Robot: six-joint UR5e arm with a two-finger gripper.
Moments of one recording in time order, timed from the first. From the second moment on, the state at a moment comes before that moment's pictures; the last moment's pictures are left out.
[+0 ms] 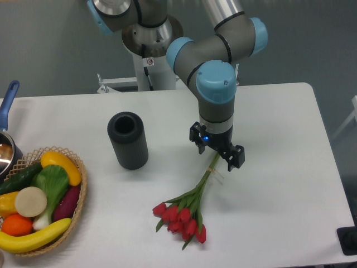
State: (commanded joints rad) arm 2.52 -1.87 -1.74 -0.93 1.59 1.18
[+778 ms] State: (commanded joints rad) arm 2.47 -1.95 -1.81 -0.77 1.56 1.03
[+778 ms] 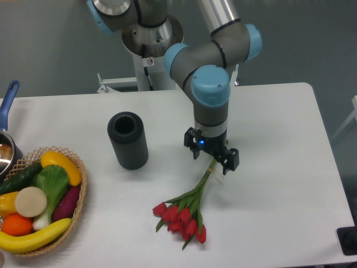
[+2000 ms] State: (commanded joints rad) arm 2.44 -2.06 -1.81 -0.76 1.56 1.03
